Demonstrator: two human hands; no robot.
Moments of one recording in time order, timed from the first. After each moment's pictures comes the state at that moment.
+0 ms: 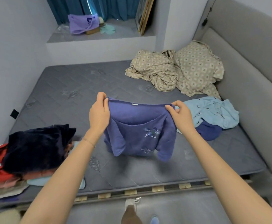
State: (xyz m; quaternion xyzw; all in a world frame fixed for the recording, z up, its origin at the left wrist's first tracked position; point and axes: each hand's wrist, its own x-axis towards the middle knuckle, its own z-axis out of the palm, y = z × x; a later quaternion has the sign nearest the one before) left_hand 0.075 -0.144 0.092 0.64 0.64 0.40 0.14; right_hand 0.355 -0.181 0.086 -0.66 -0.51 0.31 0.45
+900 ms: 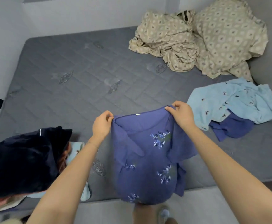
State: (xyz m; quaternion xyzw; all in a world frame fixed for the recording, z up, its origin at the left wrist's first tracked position) left_hand 0.011 0.014 -0.110 0.60 0.72 0.20 0.29; right_hand 0.323 0.002 -0.071 -0.75 -0.51 0.31 0.28
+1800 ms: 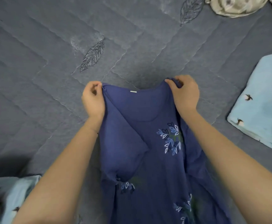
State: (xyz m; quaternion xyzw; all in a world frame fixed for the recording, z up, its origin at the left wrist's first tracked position) left_hand 0.036 0.250 -0.424 0.45 0.74 0.40 0.30; right_hand 0.291 0.227 -0.406 -0.79 -0.47 0.23 0.31
